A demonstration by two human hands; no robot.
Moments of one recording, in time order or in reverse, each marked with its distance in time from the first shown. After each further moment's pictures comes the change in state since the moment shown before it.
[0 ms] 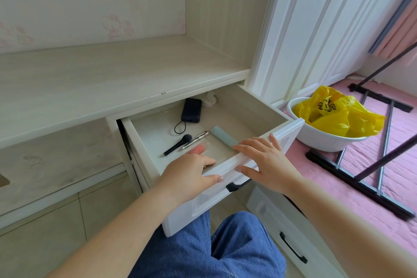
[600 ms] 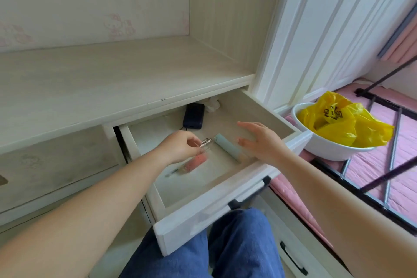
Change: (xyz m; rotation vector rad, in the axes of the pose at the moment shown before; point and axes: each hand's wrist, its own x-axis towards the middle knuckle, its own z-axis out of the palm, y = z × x) left_hand 0.076 -0.034 -0.029 -0.188 -0.048 -0.202; right_hand 0.064 0.003 -0.031 0.419 -0.107 0.359
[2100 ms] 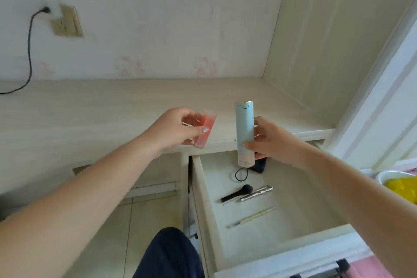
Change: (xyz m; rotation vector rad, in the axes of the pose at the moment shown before) left_hand -0.072 -0.027 -0.165 -0.465 0.499 0.008; right_hand 0.088 -0.159 -0.011 0.461 -0.327 -0.310
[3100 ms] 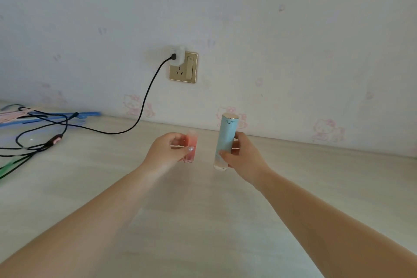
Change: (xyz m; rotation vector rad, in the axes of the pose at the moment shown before) left_hand 0.126 -0.158 -0.295 -0.068 0.580 -0.099; right_hand 0.323 -0.144 0.247 0.066 -0.046 -0.206
